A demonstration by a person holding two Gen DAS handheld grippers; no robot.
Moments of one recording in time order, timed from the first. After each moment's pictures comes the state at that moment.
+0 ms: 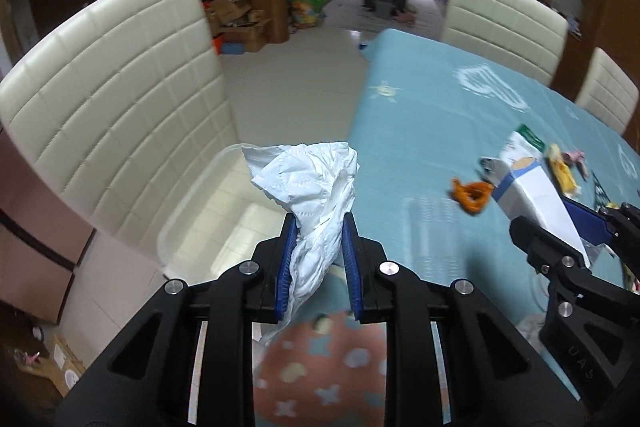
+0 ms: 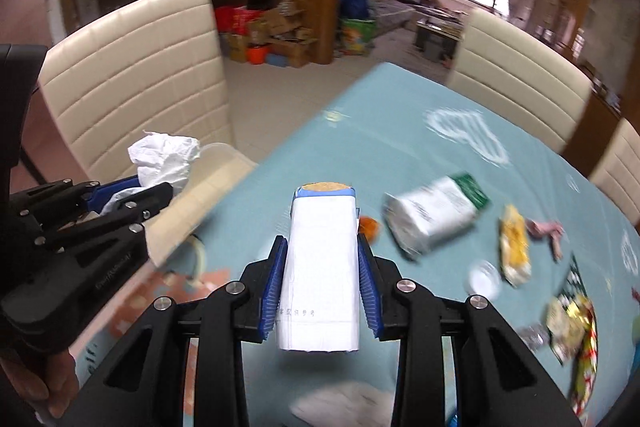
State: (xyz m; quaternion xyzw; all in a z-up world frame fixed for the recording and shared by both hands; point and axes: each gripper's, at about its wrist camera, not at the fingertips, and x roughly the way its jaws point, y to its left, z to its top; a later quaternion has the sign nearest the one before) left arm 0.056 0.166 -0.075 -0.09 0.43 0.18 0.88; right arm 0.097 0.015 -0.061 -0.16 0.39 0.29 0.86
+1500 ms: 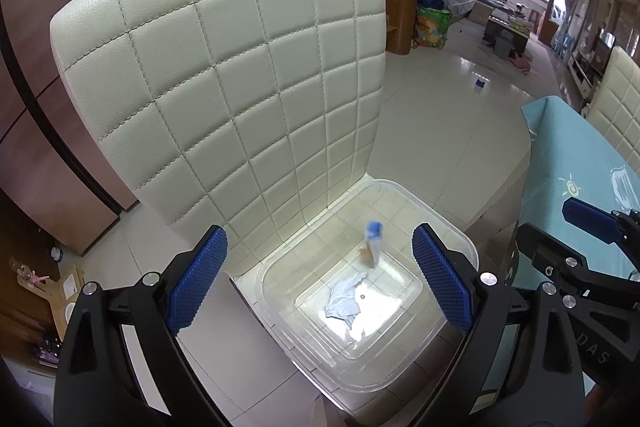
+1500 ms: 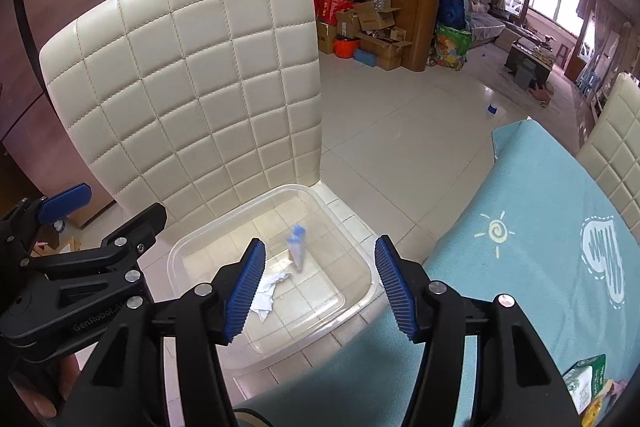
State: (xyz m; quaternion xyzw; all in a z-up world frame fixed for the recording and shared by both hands) left arm 0.057 0.316 -0.095 -0.15 0.40 0.36 0.83; right arm 0.169 0.184 -0.094 -0.20 0.39 0.42 0.80
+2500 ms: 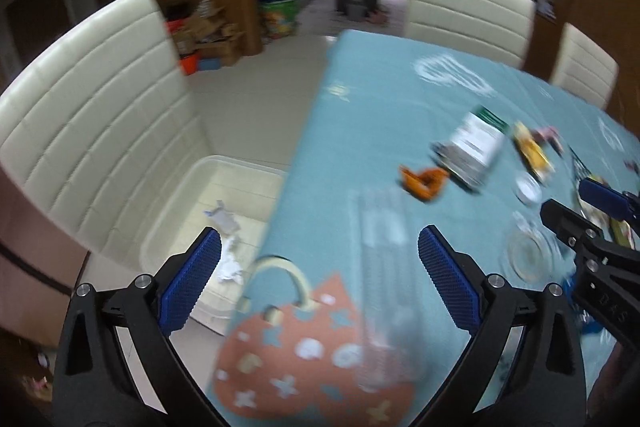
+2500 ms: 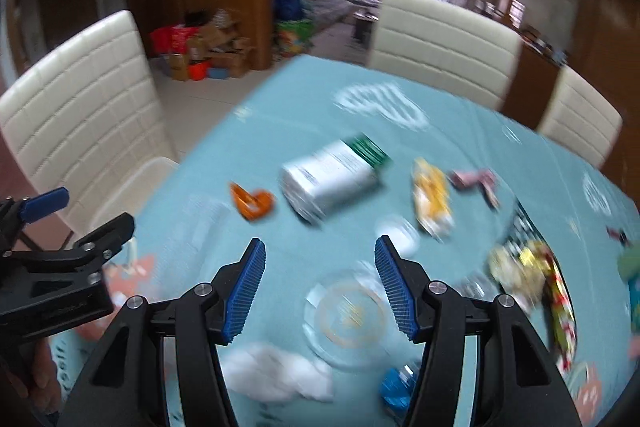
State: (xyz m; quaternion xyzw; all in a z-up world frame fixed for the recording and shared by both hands) left arm 0.049 0.103 -0.070 -0.04 0.42 0.11 0.90; right arm 0.098 -0.085 -0.064 -0.11 0.40 0.16 0.89
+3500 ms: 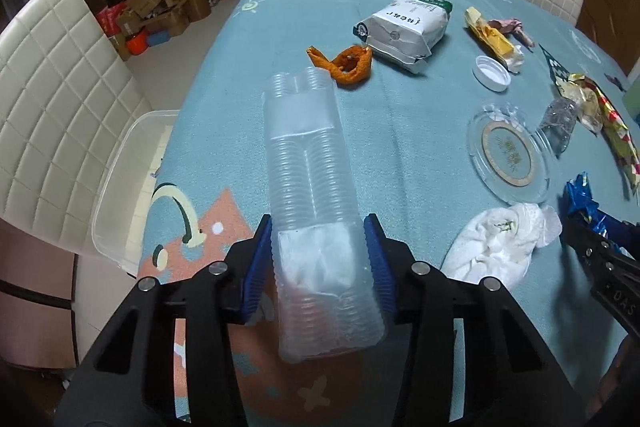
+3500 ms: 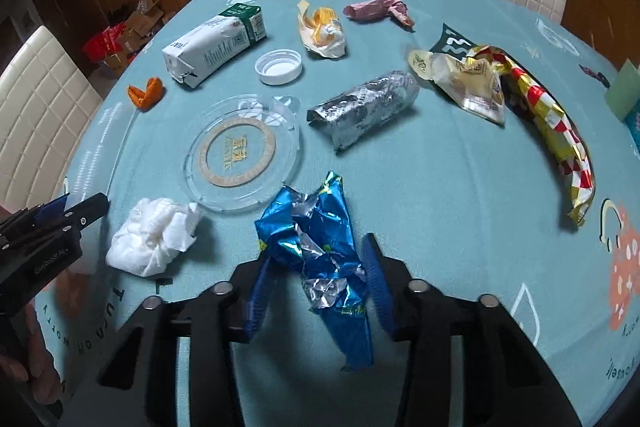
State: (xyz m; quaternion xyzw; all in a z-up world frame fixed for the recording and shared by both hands) left arm 0.056 0.060 -0.134 -0.01 0.51 0.04 0.86; right arm 0.064 -0.169 -0.140 -0.01 0.51 0.08 0.86
